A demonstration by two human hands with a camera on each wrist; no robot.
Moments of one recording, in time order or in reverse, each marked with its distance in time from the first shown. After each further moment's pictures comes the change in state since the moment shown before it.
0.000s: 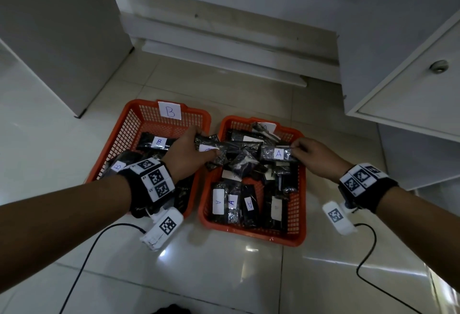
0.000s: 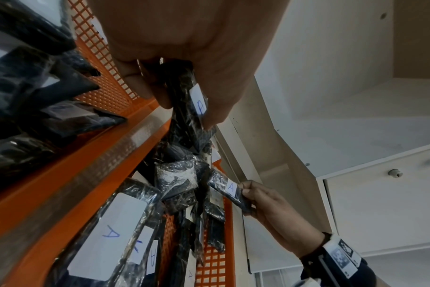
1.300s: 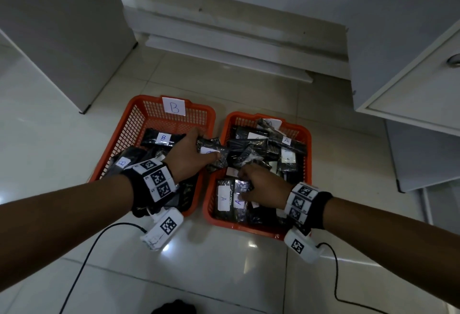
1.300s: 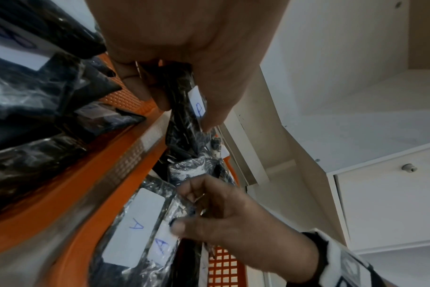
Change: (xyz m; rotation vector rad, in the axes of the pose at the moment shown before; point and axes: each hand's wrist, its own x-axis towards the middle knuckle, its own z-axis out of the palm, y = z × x) left_hand -0.001 -0.018 0.000 0.025 -0.027 0.001; right_hand -0.010 -0.053 0.129 -0.227 -0.299 -0.224
